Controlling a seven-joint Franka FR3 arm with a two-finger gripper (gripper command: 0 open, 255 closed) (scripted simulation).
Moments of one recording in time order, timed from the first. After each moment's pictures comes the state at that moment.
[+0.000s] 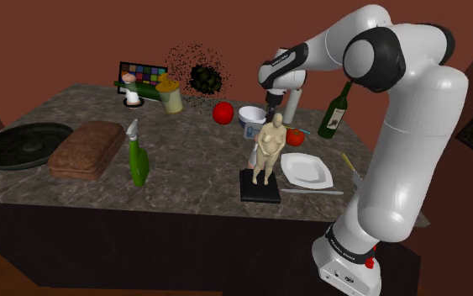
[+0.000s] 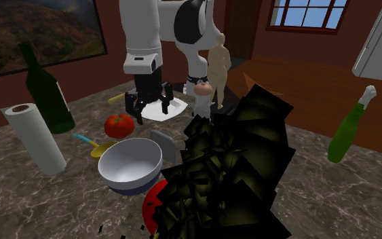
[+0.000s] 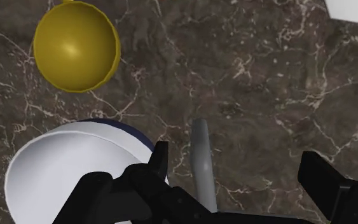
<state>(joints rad) 0.08 0.24 -0.59 -2.05 0.18 2.26 -1.17</state>
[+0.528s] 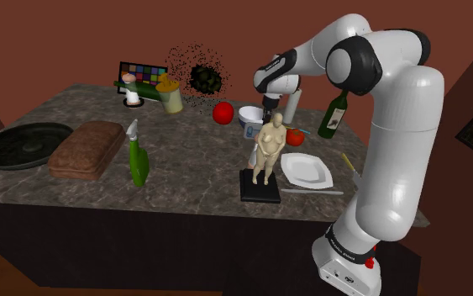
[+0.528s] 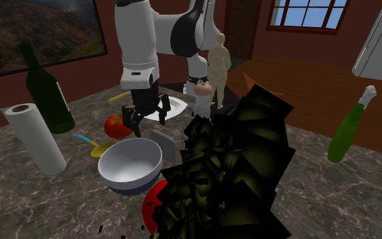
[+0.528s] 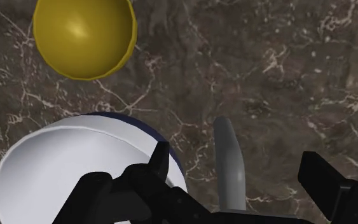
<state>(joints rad) 0.03 0.35 -0.55 -1.98 0.27 2.30 -1.27</state>
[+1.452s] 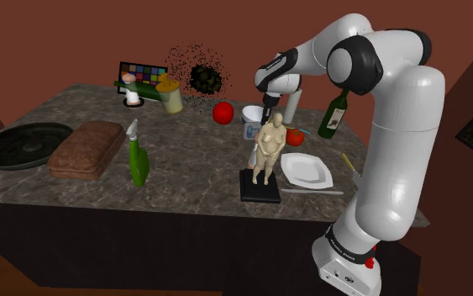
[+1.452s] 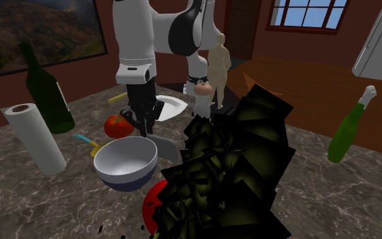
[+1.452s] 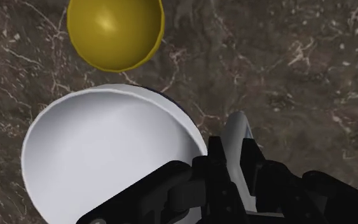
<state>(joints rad) 0.01 0.35 -0.54 -1.98 0.28 2.36 -1.28</state>
